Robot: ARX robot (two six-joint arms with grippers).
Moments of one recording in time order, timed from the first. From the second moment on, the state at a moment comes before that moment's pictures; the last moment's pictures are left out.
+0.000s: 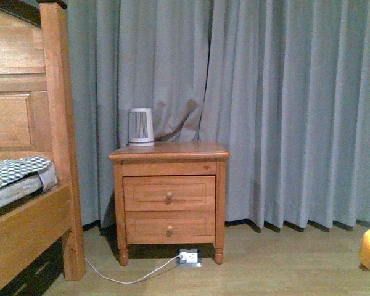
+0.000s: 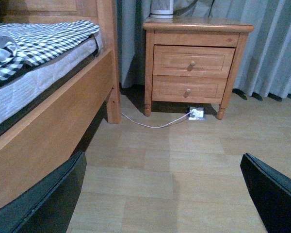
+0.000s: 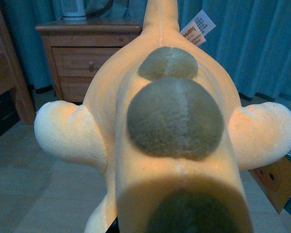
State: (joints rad) left arm 0.00 0.00 0.01 0.00 0.00 -0.01; right arm 0.00 0.01 0.01 0.00 0.00 0.01
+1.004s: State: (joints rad) left arm 0.00 0.00 0.01 0.00 0.00 -0.01; right arm 0.00 0.01 0.01 0.00 0.00 0.01
